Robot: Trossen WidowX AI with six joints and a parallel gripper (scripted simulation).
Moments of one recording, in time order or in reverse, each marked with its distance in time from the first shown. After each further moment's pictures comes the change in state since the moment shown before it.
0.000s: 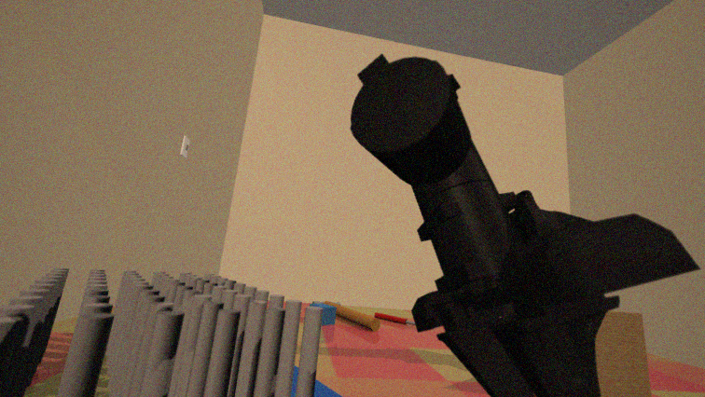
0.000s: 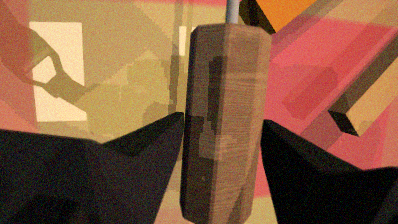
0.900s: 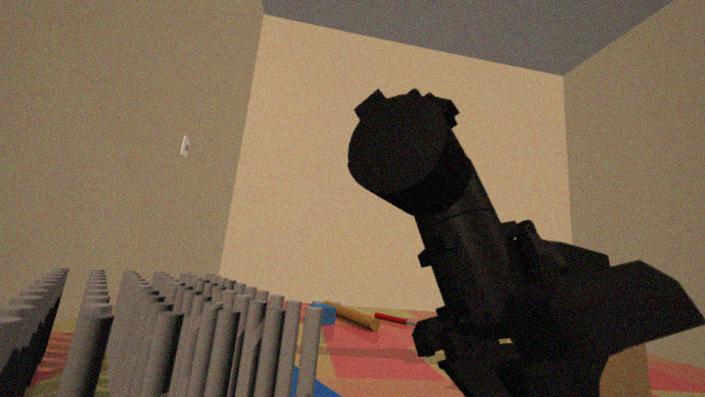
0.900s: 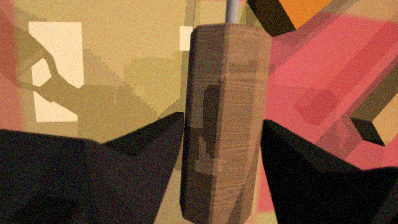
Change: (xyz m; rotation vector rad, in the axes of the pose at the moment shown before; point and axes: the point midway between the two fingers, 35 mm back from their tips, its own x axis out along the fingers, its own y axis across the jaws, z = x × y) arm 0.019 0.007 -0.004 0.000 0.000 0.001
